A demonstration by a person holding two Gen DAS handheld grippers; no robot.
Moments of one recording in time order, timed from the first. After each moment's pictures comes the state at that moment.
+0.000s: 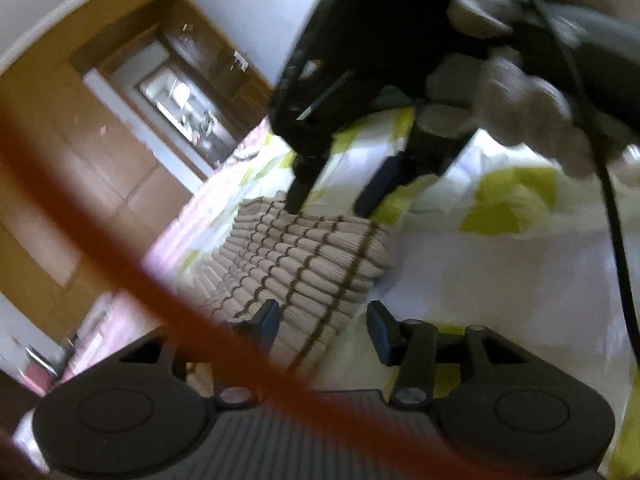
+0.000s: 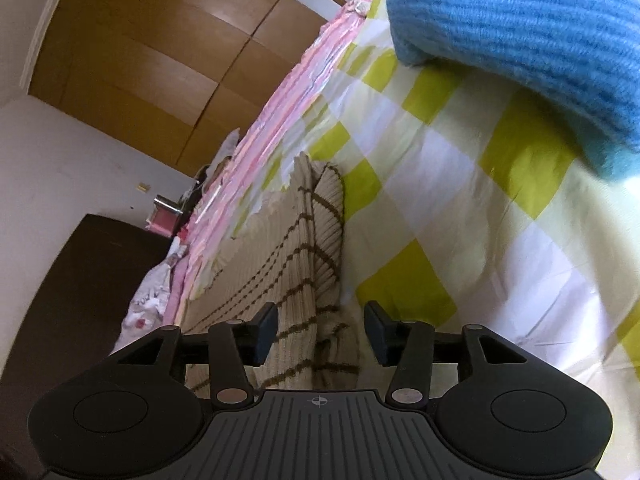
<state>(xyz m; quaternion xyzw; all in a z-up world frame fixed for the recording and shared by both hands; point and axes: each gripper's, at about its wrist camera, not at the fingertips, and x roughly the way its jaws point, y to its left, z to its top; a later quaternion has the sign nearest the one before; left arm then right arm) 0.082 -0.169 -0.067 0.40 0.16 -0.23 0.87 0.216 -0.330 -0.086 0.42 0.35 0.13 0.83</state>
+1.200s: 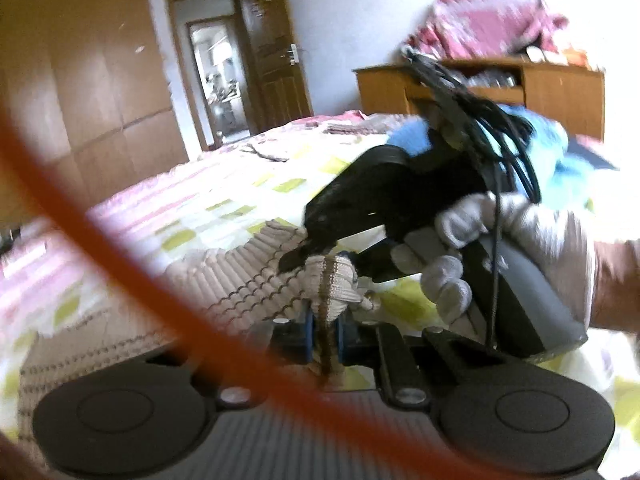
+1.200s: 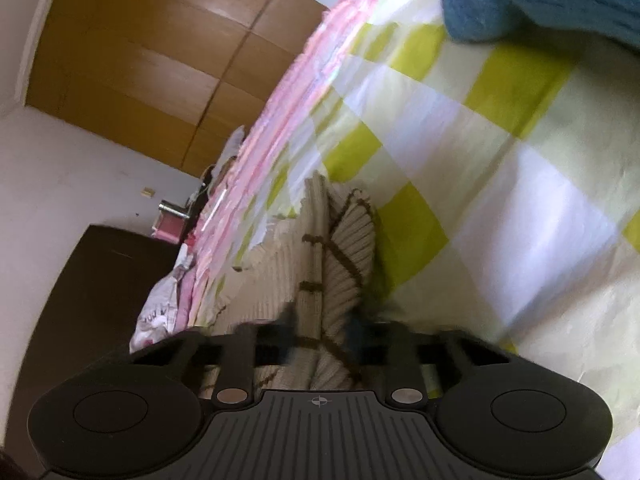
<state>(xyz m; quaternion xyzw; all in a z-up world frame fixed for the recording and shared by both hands) 0.156 -0.115 0.008 0.14 0.23 -0.27 0.93 0.303 -0.311 -0.098 0.45 0.35 0.14 0.81</state>
